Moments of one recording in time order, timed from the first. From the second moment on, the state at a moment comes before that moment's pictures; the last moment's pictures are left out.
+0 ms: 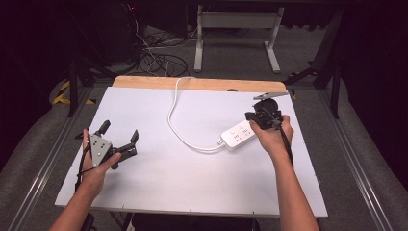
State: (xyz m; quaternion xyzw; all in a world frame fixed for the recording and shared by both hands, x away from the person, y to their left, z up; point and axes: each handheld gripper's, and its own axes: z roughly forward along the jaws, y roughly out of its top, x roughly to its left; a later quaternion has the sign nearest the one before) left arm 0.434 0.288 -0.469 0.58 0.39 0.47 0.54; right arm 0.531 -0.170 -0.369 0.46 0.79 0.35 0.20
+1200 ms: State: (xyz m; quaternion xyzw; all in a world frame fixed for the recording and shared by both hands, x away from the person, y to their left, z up) left arm 0.432 0.288 -0.469 0.58 0.39 0.47 0.54; right arm 0.568 -0.118 -0.437 0.47 0.84 0.25 0.14
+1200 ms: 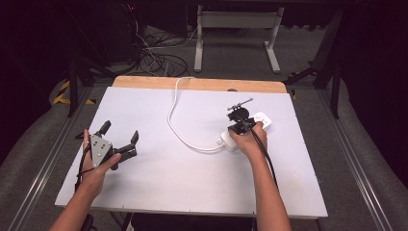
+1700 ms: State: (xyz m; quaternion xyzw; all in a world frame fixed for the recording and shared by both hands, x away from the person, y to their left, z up) left arm 0.431 0.289 -0.470 0.58 0.39 0.47 0.54; right arm 0.567 -0.120 -0.439 0.49 0.82 0.26 0.13
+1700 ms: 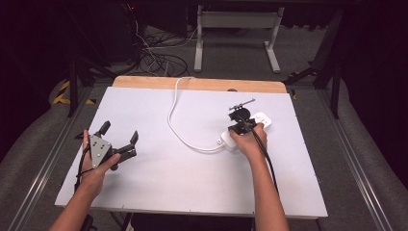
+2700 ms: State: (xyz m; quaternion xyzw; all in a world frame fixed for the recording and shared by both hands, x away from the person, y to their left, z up) left arm 0.430 0.290 -0.470 0.58 0.39 0.47 0.54; right arm 0.565 -0.129 -0.440 0.51 0.81 0.28 0.11
